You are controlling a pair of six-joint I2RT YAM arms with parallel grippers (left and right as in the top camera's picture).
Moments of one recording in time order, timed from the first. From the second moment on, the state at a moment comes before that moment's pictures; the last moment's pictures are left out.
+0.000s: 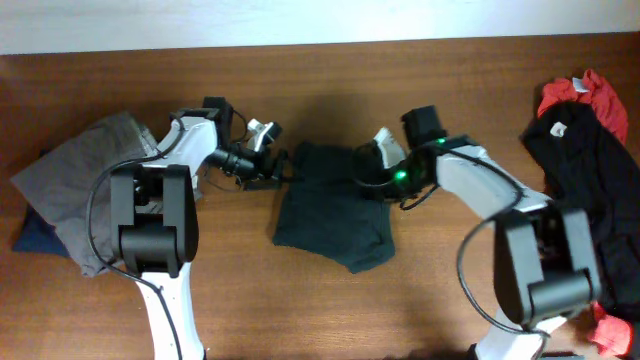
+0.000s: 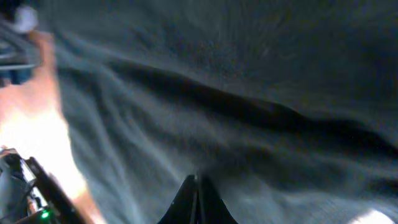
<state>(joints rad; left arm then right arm) -0.10 2.28 1.62 -1.01 0.90 0.24 0.23 1.90 1.21 -0.66 -0.62 0.12</state>
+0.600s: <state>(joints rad) -0.28 2.25 1.63 -0.96 0.73 0.13 0.27 1.99 1.21 -0.66 -0.59 0.31</state>
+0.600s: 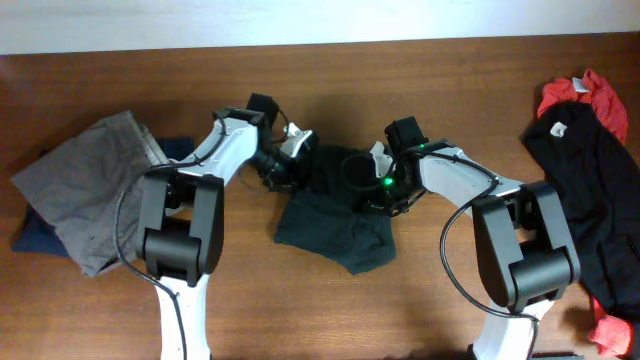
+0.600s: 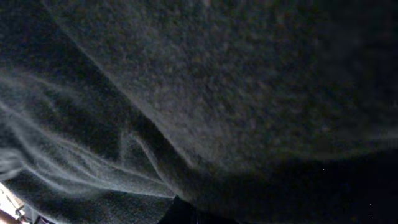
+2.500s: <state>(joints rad) 0.82 1.85 1.60 -1.08 0.33 0.13 0.17 1.56 1.30 -0.93 -0.40 0.22</state>
